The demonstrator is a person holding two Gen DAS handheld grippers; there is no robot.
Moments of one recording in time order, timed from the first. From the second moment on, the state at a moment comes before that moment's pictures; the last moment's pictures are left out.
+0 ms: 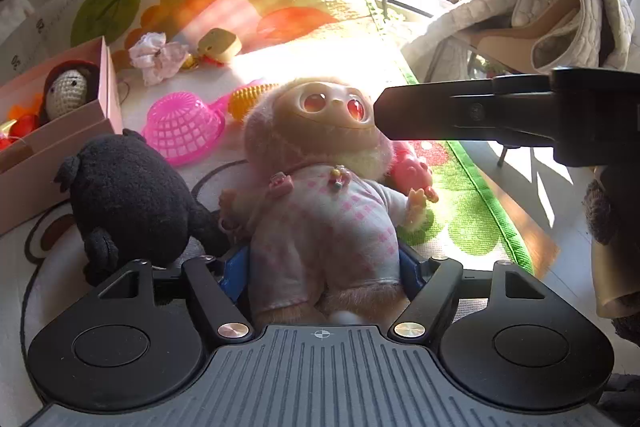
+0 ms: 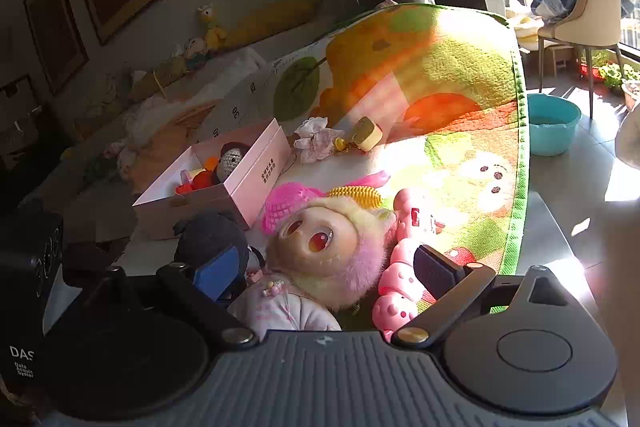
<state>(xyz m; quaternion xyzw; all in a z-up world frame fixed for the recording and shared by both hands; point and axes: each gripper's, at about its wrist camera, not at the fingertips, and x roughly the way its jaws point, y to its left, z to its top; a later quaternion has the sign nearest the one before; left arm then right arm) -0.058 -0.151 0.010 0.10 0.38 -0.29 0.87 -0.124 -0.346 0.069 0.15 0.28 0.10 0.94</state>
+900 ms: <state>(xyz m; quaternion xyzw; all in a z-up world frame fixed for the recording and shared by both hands) -0.113 -0.136 0.029 0.10 0.35 -0.32 0.87 -0.123 -0.305 0.075 0.07 0.29 0.12 0.95</state>
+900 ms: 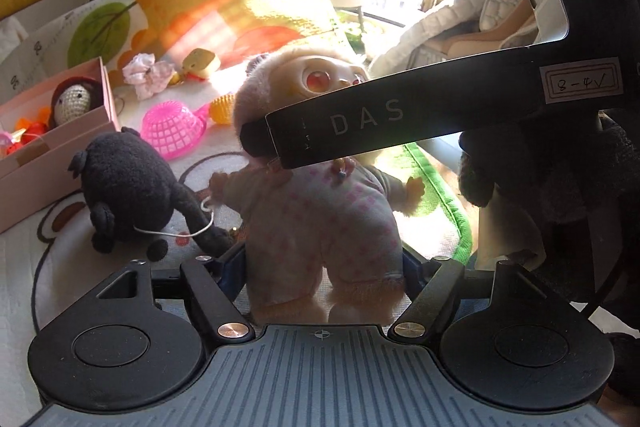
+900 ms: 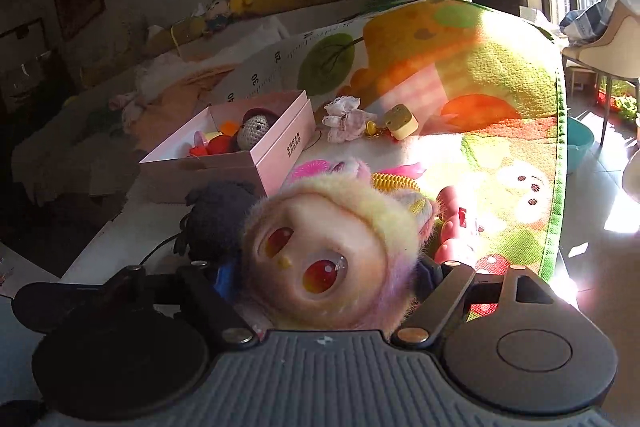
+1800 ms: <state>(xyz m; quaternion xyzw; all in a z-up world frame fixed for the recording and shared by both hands) -0.046 -0.009 0.102 0.13 0.15 -0.15 0.97 0.006 -0.165 0.200 0.00 0.23 0.32 0.92</state>
